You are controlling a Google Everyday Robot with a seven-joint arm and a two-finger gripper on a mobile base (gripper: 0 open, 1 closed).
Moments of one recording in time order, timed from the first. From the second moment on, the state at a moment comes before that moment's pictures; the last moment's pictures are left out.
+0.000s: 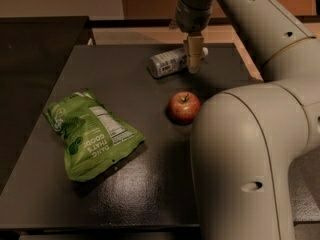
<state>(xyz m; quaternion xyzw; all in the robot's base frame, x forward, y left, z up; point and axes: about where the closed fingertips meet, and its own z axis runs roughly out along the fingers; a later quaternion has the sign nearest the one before) 0.715 -0.076 0.884 -0.79 0.61 -0.01 0.12</state>
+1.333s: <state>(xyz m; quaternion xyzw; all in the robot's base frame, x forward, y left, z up) 0.713 -0.081 0.849 -0.81 0.59 0.01 0.08</state>
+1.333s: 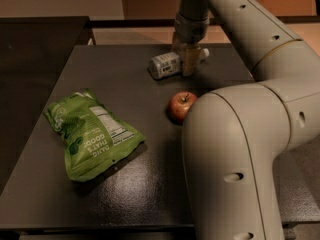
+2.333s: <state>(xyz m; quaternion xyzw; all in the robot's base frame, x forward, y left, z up) 0.708 -0.078 0.876 -0.83 0.55 -0.06 0.08</state>
